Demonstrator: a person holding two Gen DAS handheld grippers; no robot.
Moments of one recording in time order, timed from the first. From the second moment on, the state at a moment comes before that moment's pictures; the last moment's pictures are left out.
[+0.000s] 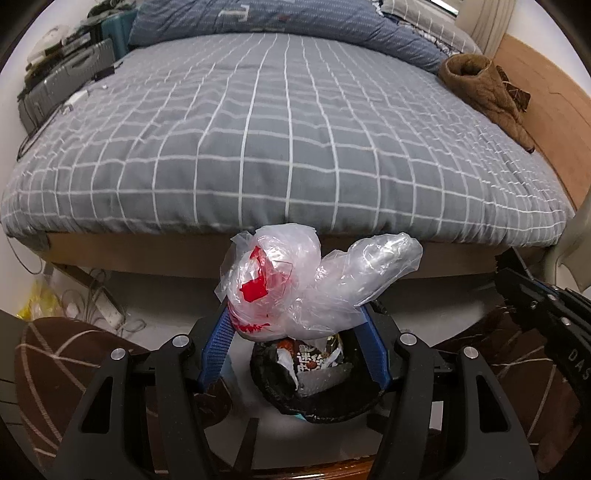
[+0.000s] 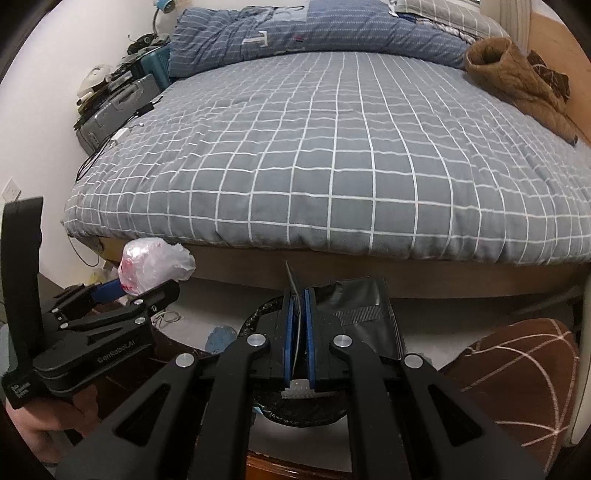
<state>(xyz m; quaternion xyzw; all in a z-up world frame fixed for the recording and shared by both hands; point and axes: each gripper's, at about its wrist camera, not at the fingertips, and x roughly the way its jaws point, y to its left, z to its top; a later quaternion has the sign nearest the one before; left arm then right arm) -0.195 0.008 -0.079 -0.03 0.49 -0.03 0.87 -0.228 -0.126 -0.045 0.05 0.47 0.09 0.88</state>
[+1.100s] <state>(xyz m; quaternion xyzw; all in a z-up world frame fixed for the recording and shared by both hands) -0.131 0.016 -0.204 -0.03 0.59 -0.01 0.81 -0.167 -0.083 -0.209 0.01 0.62 0.10 0.78</state>
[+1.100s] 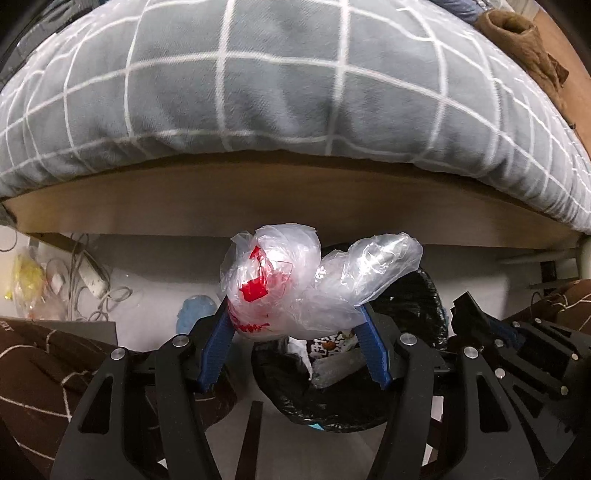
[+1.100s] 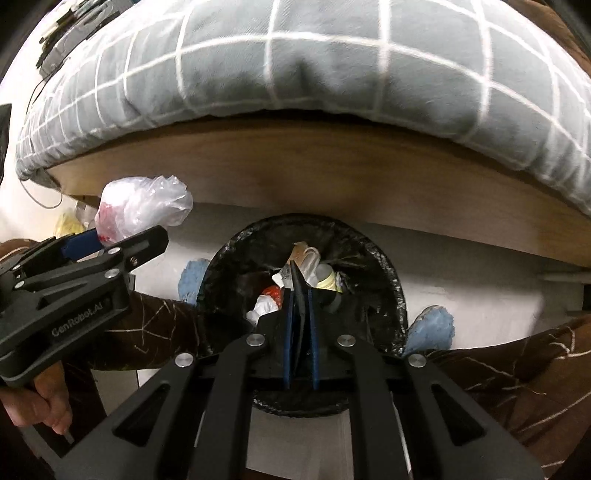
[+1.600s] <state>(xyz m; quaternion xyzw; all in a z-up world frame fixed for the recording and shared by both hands) -0.131 0.022 -0.198 -0.04 0.58 0.00 0.81 -0.168 -0.074 -0.216 -0.02 0.62 0.09 0.78</state>
